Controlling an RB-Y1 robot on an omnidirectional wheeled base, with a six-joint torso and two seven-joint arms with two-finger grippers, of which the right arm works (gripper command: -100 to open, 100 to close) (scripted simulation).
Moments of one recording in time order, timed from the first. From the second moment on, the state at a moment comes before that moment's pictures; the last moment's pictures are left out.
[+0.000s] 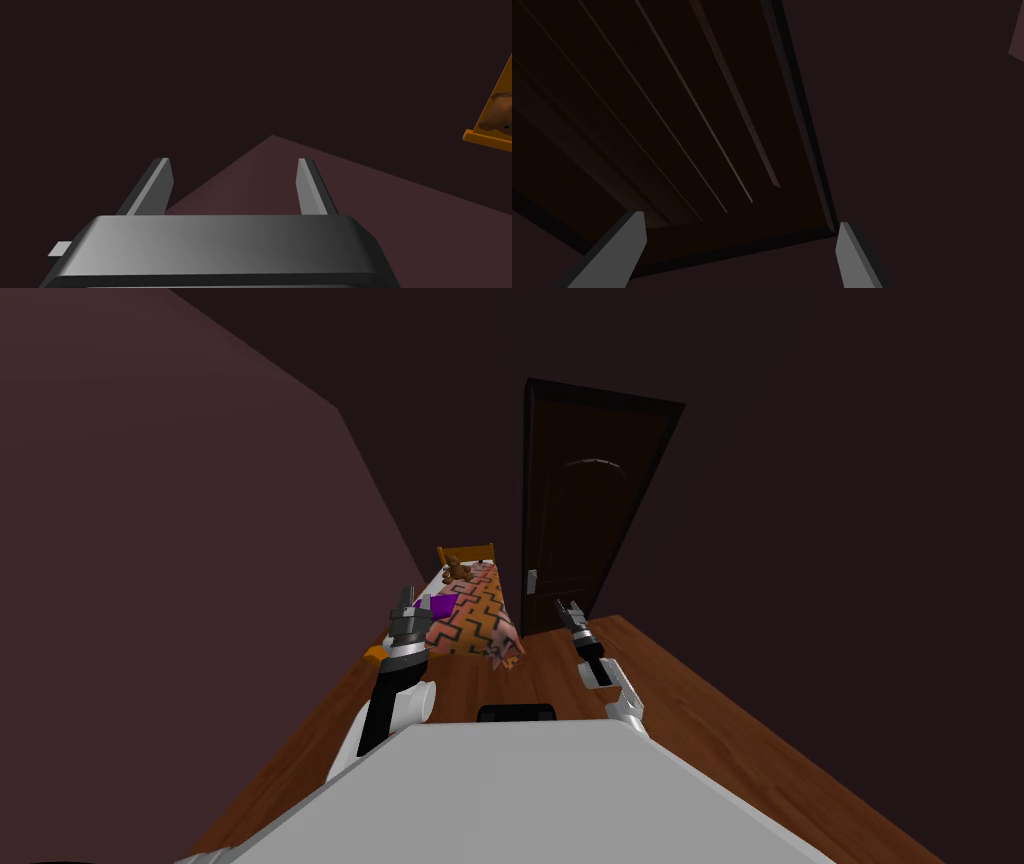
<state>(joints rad) 0.13 -0.07 -0.13 -1.60 0.54 -0.51 0.52</state>
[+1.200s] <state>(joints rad) -0.03 -0.02 -0.20 -1.32 0.75 -0.46 0.69</state>
